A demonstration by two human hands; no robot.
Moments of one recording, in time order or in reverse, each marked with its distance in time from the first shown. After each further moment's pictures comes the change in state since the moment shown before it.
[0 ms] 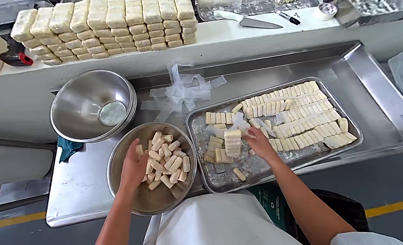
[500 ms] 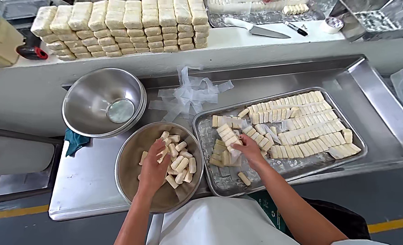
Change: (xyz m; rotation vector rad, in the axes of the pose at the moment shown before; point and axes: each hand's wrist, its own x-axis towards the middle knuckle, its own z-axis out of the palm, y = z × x) left_hand -0.024 0.021 0.017 -0.235 -0.023 0.188; right_hand -0.002 -0.025 0.058 0.295 -0.021 0.065
